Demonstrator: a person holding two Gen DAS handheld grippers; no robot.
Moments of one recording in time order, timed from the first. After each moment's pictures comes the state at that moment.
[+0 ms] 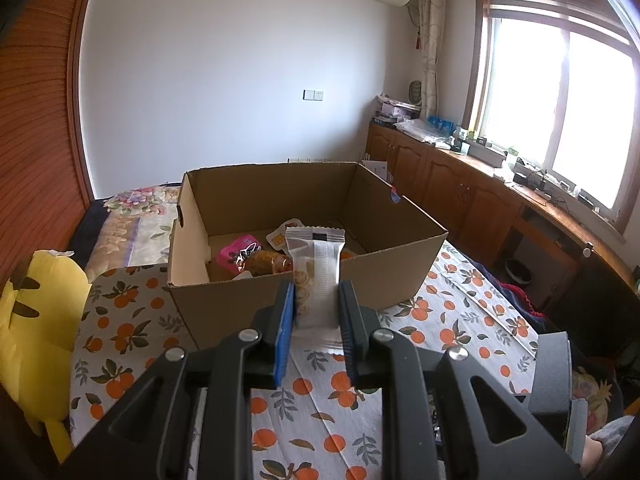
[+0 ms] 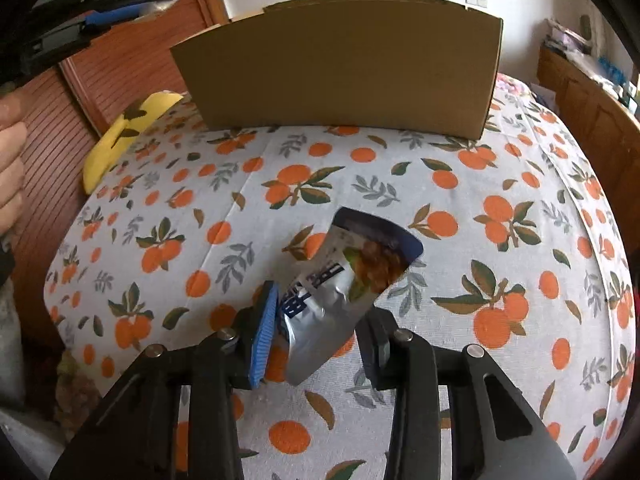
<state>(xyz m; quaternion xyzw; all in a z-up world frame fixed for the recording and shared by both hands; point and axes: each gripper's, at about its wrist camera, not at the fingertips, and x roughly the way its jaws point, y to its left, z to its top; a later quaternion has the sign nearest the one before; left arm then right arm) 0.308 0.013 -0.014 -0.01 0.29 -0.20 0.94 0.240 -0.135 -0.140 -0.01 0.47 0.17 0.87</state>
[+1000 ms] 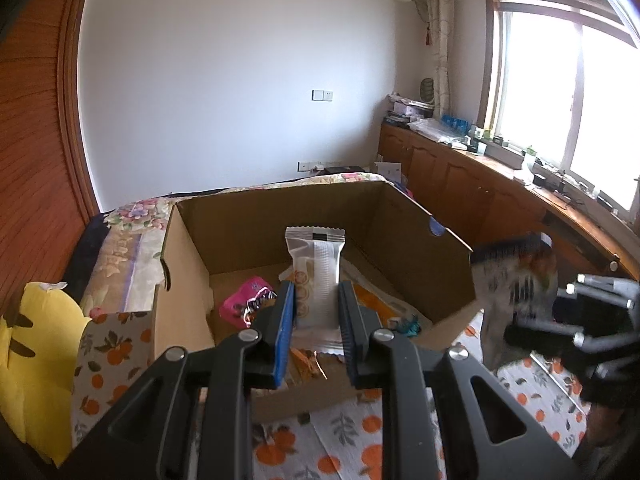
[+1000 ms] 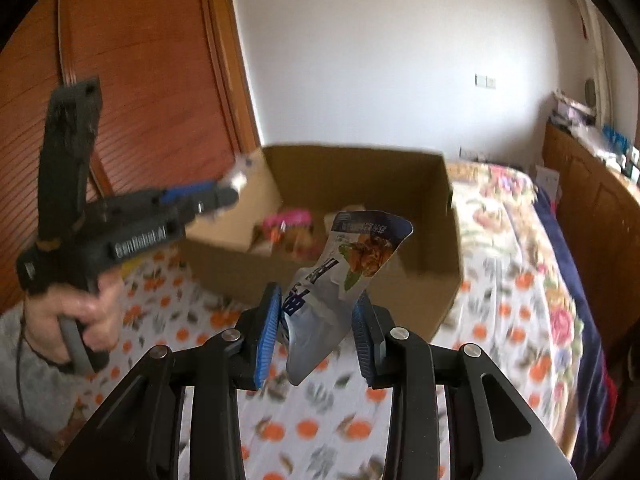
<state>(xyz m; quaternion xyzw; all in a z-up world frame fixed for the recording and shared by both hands) 0.399 0.002 -0.013 0.01 0.29 -0.18 0.94 0.329 -0.166 -0.010 -0.02 0.33 0.20 0.92</state>
